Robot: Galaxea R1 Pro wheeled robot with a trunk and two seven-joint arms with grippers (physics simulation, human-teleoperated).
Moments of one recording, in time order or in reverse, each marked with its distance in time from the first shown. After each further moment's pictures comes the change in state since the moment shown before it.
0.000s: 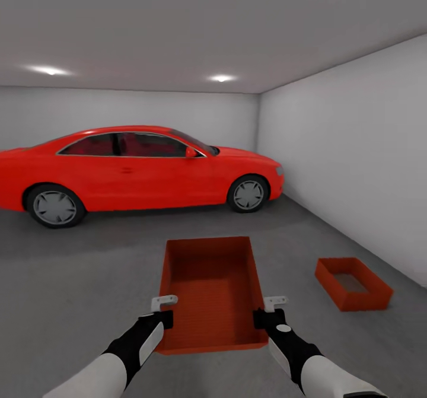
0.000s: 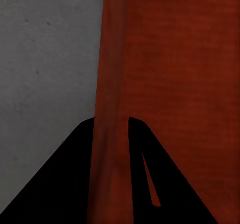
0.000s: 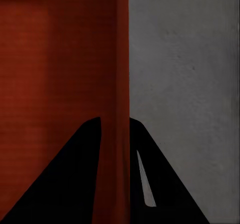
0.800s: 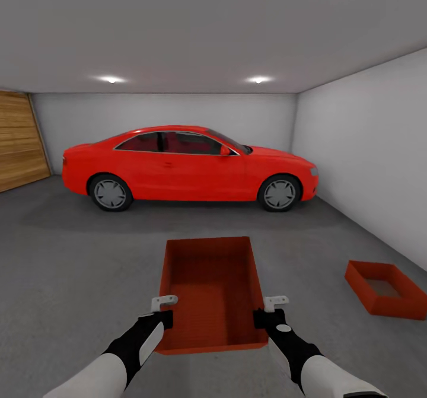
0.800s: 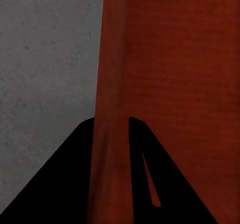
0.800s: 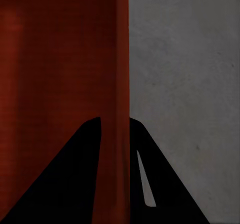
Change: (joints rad) left arm 0.000 0.000 0.001 -0.001 -0.001 0.001 0.000; right arm 0.000 0.000 0.000 0.000 0.000 0.000 0.001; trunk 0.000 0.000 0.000
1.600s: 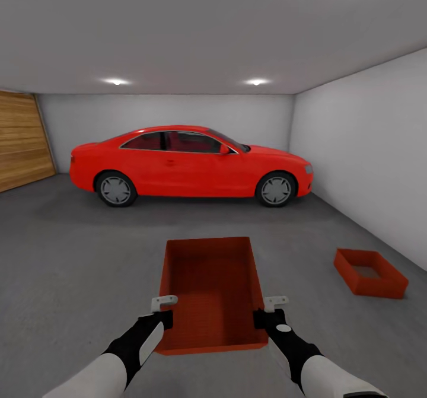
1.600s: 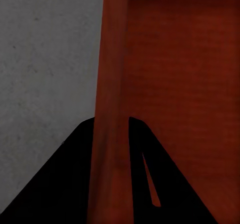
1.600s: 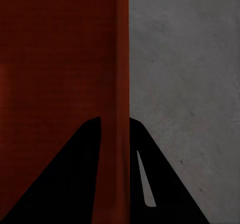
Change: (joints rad) left arm 0.000 0.000 0.000 -0.001 0.000 0.004 0.001; right arm 0.000 0.000 0.000 0.000 0.000 0.003 0.000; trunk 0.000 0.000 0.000
